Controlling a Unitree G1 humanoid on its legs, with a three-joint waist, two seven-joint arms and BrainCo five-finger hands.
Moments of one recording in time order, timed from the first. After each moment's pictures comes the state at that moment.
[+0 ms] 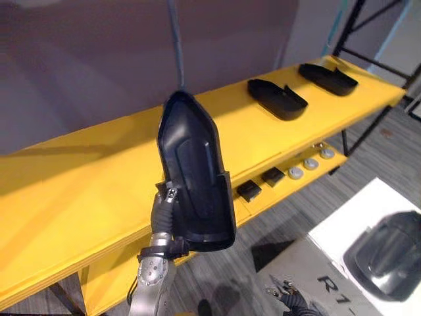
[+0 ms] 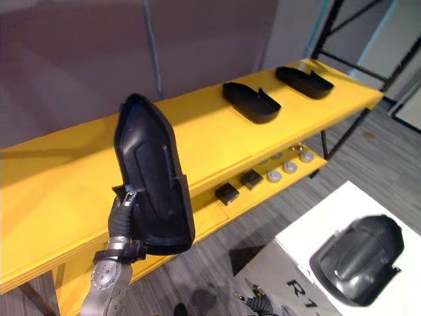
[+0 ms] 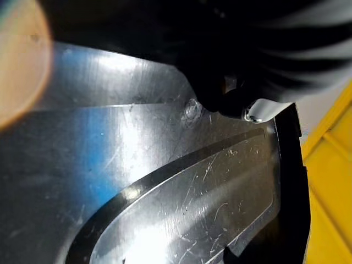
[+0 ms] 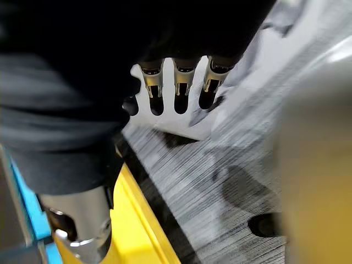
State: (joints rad) left arm 0.15 0.02 -0.15 -0.18 -0.16 -0.14 0.13; right arm 0.13 -0.05 -0.13 0.88 0.00 -0.06 0.00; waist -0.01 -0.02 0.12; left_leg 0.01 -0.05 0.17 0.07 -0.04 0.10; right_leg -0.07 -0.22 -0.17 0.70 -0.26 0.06
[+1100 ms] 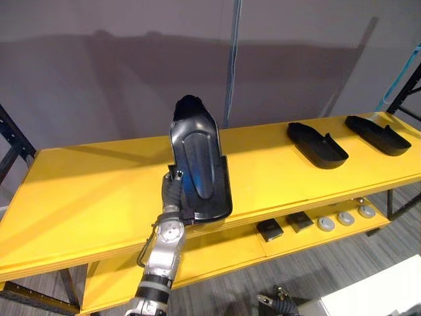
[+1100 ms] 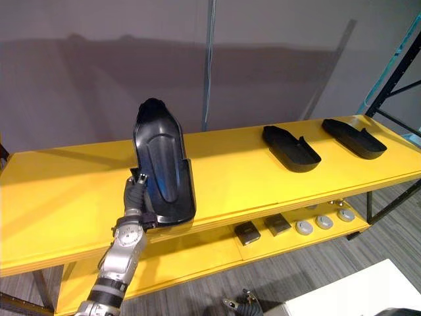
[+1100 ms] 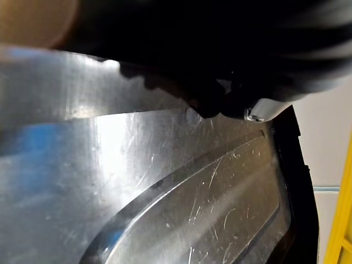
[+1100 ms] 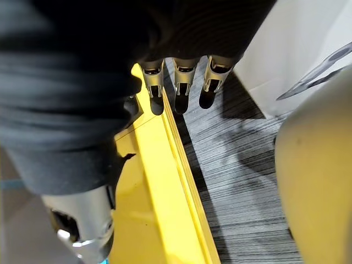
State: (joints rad) left arm -0.31 0.03 -0.06 0.31 -0.06 -0.06 0.35; right arm 0.19 -0.01 -0.05 0.82 0.01 -0.06 0.01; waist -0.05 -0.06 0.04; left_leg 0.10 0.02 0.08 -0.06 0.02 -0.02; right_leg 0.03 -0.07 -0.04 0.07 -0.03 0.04
